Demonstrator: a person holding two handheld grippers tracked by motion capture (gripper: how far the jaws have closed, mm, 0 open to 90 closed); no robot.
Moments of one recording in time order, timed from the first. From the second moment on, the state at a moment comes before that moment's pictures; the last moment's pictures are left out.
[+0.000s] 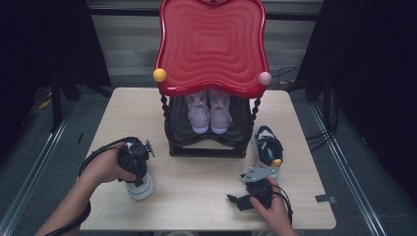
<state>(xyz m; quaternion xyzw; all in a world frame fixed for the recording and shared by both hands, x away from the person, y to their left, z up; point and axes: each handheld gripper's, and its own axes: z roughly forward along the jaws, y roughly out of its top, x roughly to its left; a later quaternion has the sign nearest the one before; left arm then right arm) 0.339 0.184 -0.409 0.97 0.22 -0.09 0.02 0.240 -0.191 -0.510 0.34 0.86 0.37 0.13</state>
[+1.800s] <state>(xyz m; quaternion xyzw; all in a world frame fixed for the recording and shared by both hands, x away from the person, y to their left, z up) 0.338 0.176 -0.386 0.97 0.21 -0.08 0.01 0.240 -0.191 -0.510 0.34 0.86 0.37 0.13</state>
